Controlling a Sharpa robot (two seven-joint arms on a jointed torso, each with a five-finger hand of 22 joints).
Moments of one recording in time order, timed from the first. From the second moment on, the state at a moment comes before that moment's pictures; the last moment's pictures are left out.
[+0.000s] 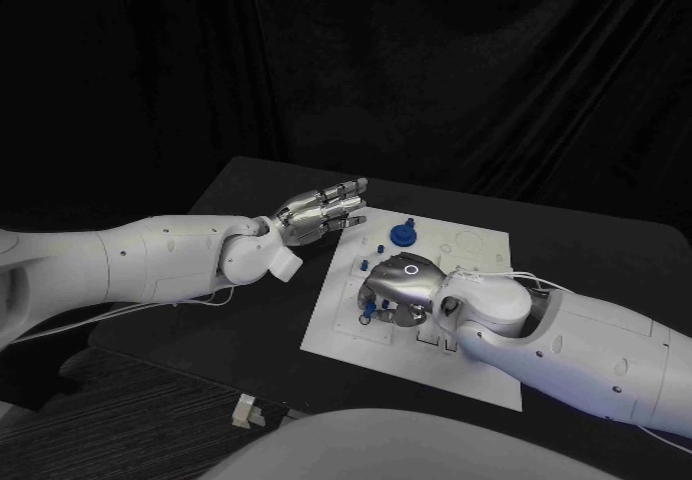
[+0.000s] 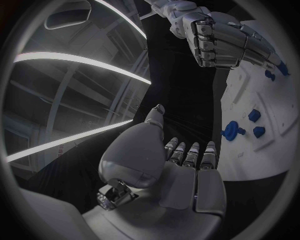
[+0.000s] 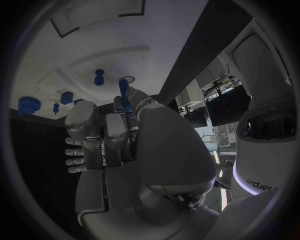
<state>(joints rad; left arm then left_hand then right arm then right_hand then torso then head) 1.10 -0.91 -0.21 1.30 -0.01 0.29 0.54 1.37 0.22 -0.21 0.10 0.41 0.11 -0.02 0.02 0.02 0.00 0.01 0.00 0.00 0.00 0.12 0.01 0.00 0.16 0.00 0.22 0.01 0.01 1.12 -0.42 -0.21 1.43 -1.85 -0.23 0.08 1.55 -0.11 0.29 0.11 0.25 1.09 0.12 0.19 0.19 1.20 0.06 0.15 0.06 1.46 -0.03 1.21 0.93 0.11 1.46 0.07 0.94 1.31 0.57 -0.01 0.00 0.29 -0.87</state>
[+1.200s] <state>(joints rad) 1.10 -0.90 -0.21 1.30 -0.01 0.29 0.54 1.36 0.23 -0.21 0.10 0.41 0.11 -0.01 0.02 0.02 0.00 0.01 0.00 0.00 0.00 0.12 0.01 0.00 0.16 0.00 0.22 0.01 0.01 1.09 -0.40 -0.21 1.42 -1.86 -0.22 0.06 1.54 -0.12 0.31 0.11 0.25 1.04 0.13 0.15 0.18 1.17 0.07 0.12 0.07 1.45 -0.02 1.20 0.92 0.11 1.45 0.08 0.92 1.31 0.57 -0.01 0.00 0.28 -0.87</state>
